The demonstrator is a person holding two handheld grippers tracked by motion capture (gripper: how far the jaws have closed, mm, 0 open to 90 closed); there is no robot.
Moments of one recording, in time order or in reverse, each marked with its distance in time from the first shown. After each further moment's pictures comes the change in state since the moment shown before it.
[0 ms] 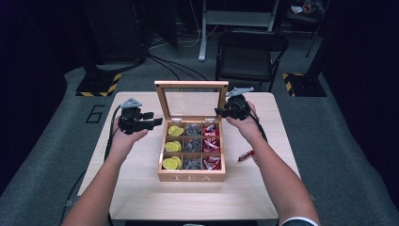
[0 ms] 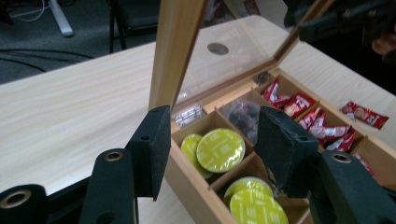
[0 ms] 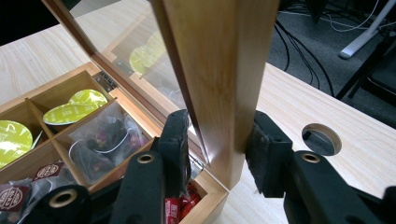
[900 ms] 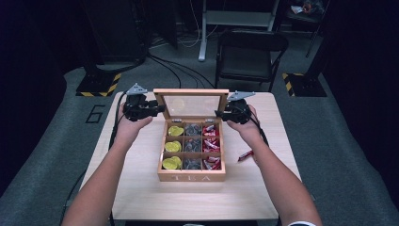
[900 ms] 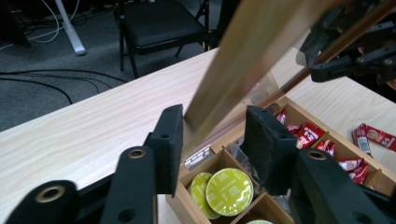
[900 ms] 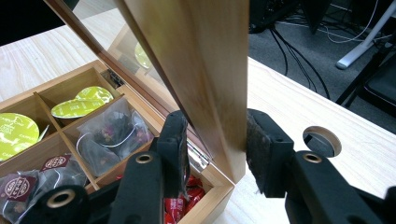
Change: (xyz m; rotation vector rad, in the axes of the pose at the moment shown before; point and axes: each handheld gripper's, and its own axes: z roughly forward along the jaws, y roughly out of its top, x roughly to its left) left arm -0.003 0.040 0.007 -0.021 0.043 0.057; right arm 0.007 -0.010 -0.006 -0.036 -0.001 -0.030
